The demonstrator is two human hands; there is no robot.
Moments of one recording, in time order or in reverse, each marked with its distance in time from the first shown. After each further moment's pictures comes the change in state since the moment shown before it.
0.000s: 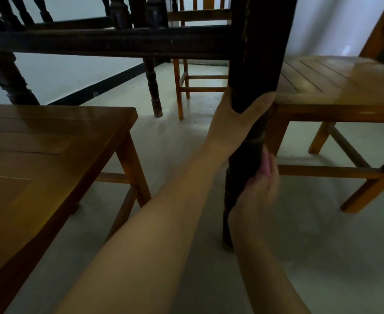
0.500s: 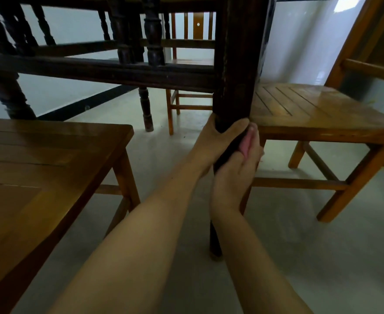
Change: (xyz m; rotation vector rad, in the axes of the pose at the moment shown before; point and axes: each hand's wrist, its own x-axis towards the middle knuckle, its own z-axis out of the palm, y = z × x) left_hand -0.006 0.015 -0.007 -0.018 -0.094 -0.093; right_hand 0.007 -0.040 0.039 -0.118 -0.084 -0.325
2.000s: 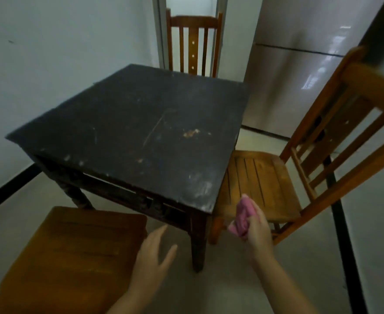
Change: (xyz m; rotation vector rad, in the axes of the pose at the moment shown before) left_hand -0.061 0.294 -0.078 0.572 0.133 -0.494; right_hand 0.185 -0.307 0.001 -0.232 -0.313 0.741
